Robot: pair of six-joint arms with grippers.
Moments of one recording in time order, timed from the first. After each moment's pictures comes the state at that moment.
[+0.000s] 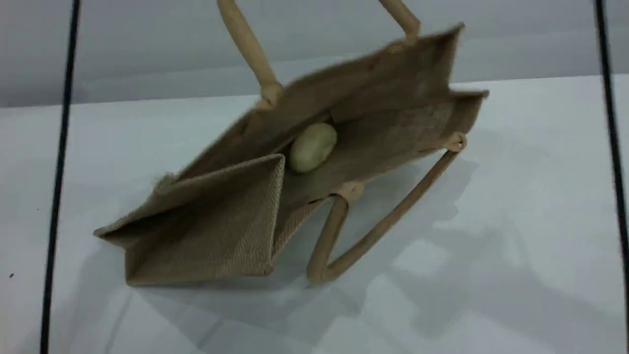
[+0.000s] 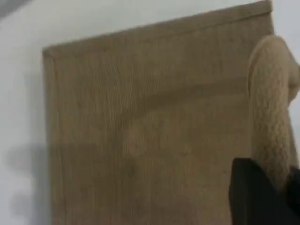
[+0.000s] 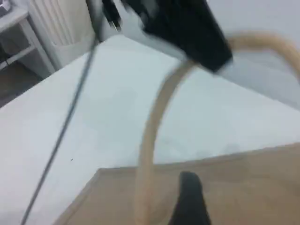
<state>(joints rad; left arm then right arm) -0.29 2.00 -1.90 -0.59 1.13 0.59 0.32 1.36 -0.90 1.44 0.47 -1.42</state>
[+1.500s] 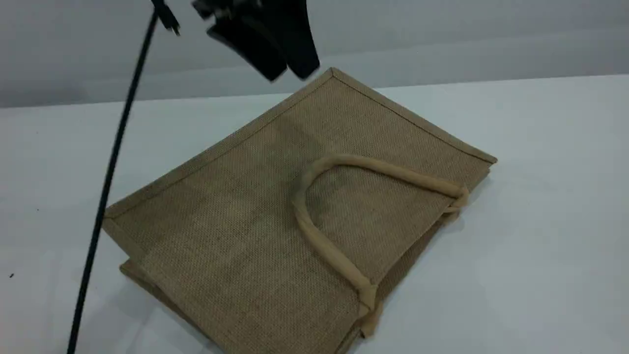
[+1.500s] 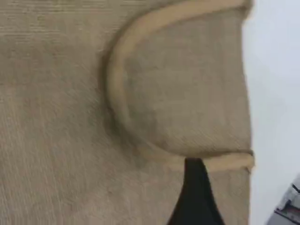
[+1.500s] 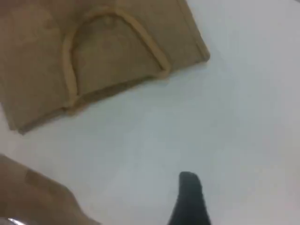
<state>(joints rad) -0.40 2.08 -1.80 -0.49 1.22 0.56 0.32 0.55 -0.85 0.00 1.18 -0.05</state>
